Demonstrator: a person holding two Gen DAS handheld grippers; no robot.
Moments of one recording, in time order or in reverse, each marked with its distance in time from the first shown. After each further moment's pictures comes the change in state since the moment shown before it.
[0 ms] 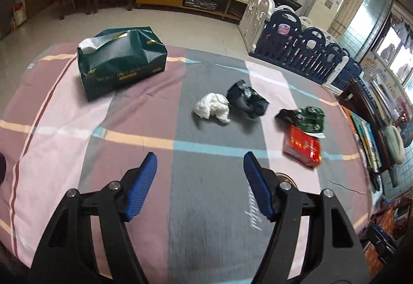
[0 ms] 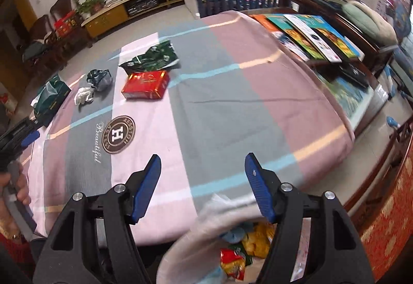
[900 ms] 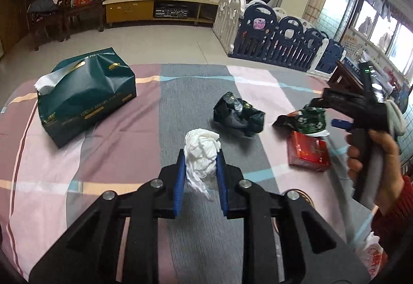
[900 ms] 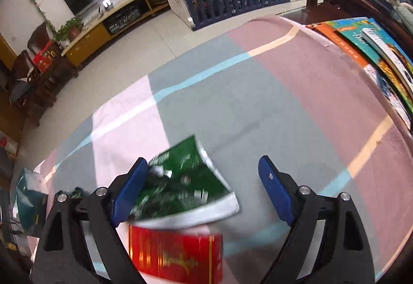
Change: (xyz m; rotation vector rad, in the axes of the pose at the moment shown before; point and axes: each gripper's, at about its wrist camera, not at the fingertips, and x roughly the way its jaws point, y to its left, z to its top) left arm 0.027 -0.009 0.014 0.161 -0.064 -0.100; right arm 0.205 0.053 0.187 0.186 0.018 0.024
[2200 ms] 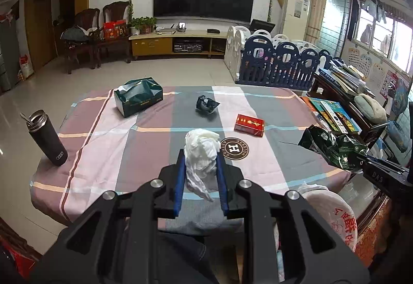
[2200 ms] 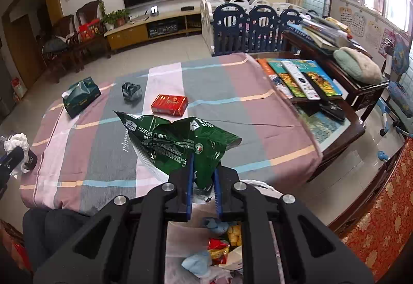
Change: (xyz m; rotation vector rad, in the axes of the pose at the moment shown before) left arm -0.285 -0.117 -0.132 0.033 -0.183 0.147; right arm -0.336 -0.091 -0.227 -0.302 -0.212 0.002
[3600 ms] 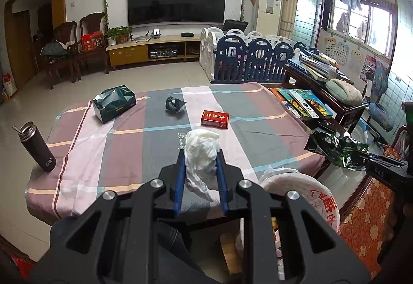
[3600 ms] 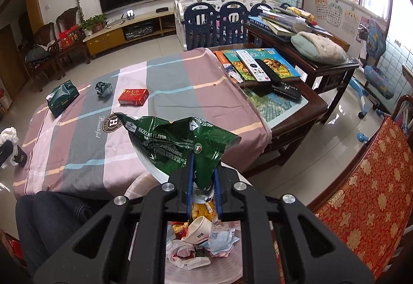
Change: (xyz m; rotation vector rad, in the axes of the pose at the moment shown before) left arm -0.041 -0.047 -0.018 0.093 -0.014 -0.095; right arm -0.053 -0.072 -0.041 0.068 0.021 -0.099
